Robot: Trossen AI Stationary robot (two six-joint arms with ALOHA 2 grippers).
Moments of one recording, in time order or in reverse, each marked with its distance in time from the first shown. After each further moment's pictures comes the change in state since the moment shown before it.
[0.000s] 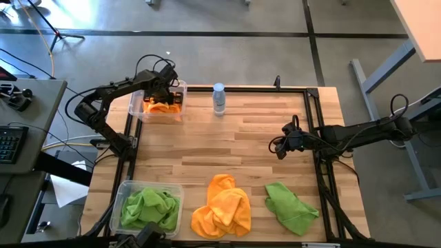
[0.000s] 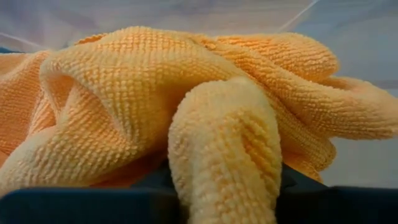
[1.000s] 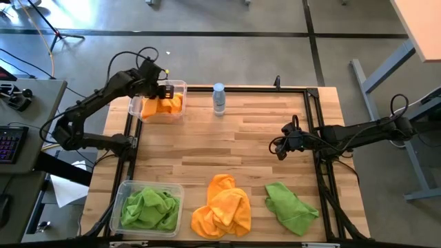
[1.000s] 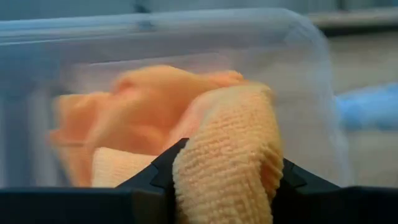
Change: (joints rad) left arm -0.021 -0.366 0.026 -0.076 -0.034 0.050; right arm 0.000 0.000 0.000 0.000 -0.009 -0.046
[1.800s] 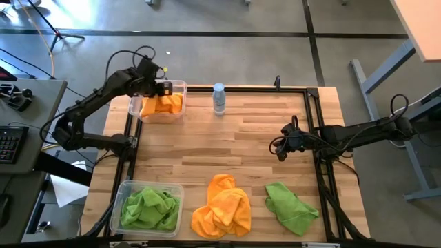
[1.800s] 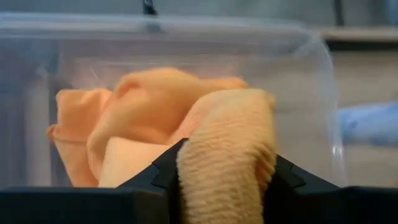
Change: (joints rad) left arm 0.017 0.001 0.000 0.007 0.012 -0.060; right arm 0.000 0.000 0.000 0.002 -0.032 -0.008
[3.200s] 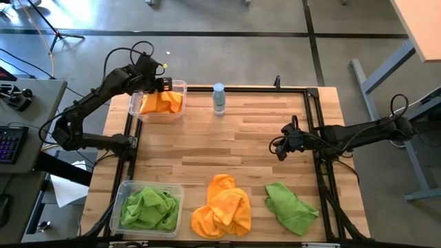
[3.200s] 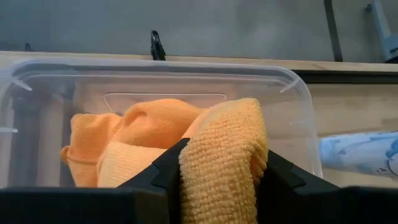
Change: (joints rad) left arm -0.012 -0.005 0.058 0.009 -0.074 -0.018; right arm 0.000 0.000 0.000 0.004 0.001 0.027
